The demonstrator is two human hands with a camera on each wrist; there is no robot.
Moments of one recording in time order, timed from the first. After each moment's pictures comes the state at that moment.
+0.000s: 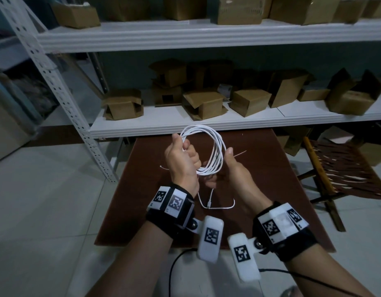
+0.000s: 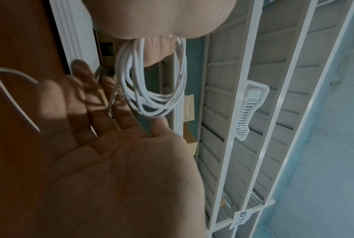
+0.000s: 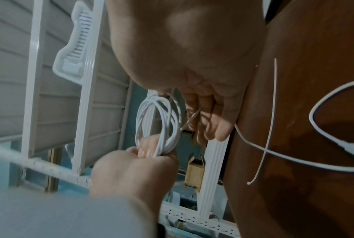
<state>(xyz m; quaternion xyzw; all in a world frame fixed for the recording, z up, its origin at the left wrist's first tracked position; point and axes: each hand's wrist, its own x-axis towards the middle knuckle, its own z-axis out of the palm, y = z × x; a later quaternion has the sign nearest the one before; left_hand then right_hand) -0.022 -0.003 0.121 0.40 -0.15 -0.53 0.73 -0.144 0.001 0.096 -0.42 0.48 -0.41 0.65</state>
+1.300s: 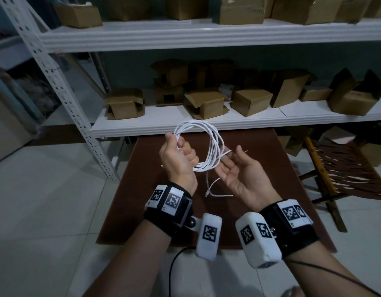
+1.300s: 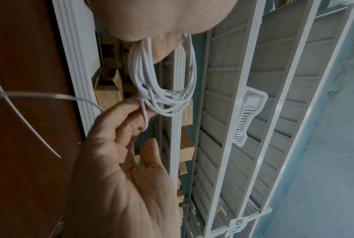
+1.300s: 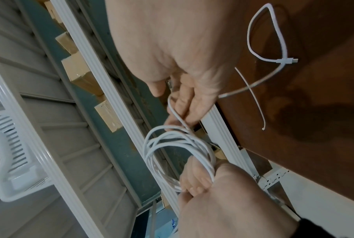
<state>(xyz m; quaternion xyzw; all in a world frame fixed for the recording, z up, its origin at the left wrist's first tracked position) -0.013 -0.002 0.123 0.37 -0.13 -0.52 0.76 -0.155 -0.009 0.105 -0.10 0.30 -0.51 0.80</state>
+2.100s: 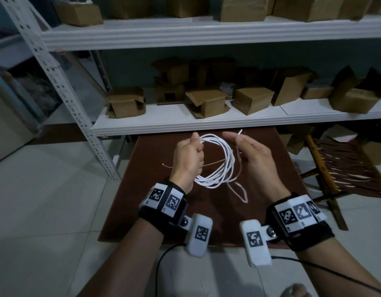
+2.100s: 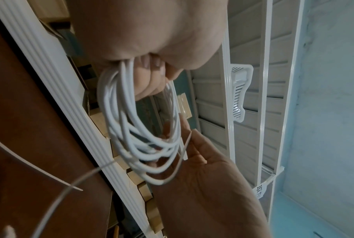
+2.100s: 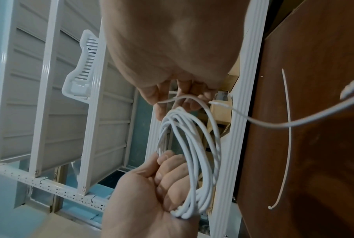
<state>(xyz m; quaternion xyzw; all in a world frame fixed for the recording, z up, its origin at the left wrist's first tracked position) -0.009 -0.002 0.118 0.54 -0.36 -0.51 0.56 -0.169 -0.003 0.120 -0.47 0.40 -0.55 0.57</state>
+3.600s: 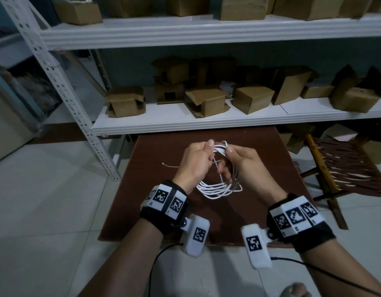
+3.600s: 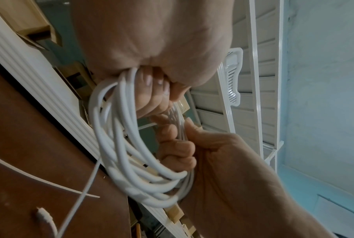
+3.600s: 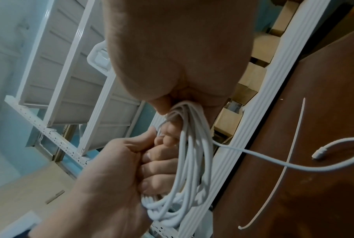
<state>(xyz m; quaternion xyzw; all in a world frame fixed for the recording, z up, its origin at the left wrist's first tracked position) -0.012 -0.006 0.103 0.56 -0.53 -0.44 0.47 -0.168 -0.006 0.112 -0.59 0.43 -0.41 0.55</state>
